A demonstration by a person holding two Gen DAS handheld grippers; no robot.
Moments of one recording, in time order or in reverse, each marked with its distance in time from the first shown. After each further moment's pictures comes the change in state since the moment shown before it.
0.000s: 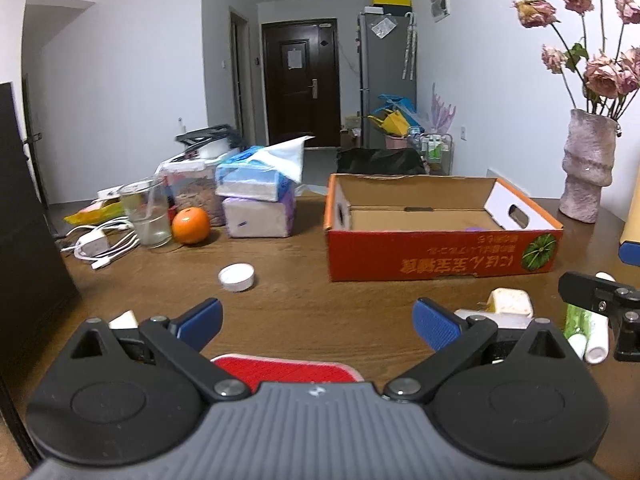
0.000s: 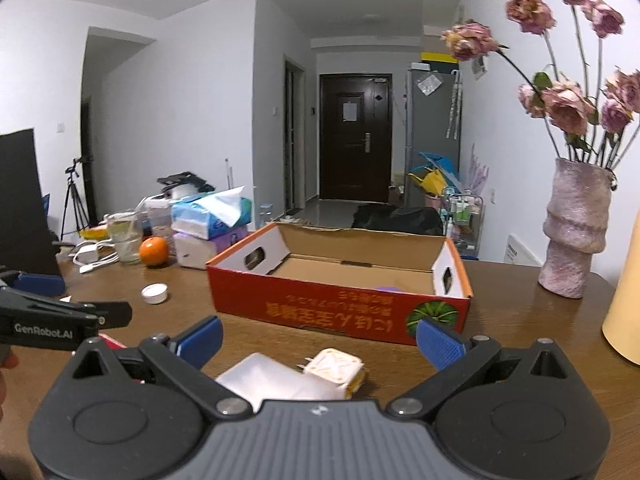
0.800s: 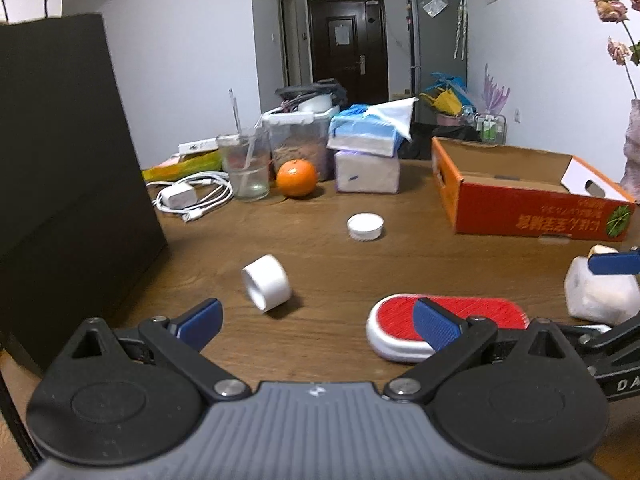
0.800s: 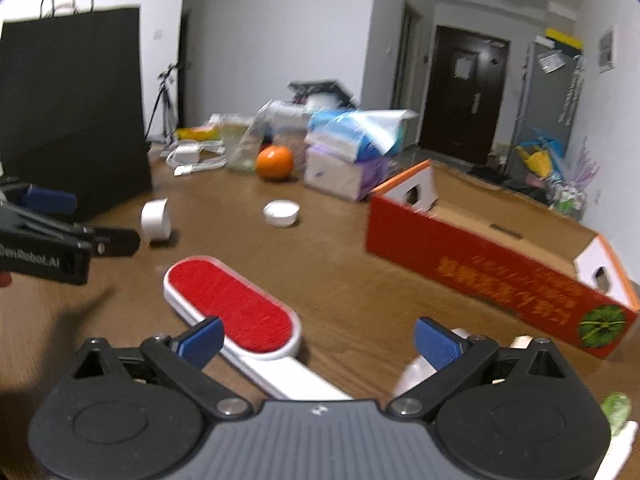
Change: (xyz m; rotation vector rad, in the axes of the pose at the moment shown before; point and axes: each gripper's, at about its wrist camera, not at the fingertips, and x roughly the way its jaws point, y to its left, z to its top) left arm -0.002 0.116 -0.036 -0.042 0.079 0.119; right arm 0.068 0.123 -0.018 -0.227 0.215 0.250
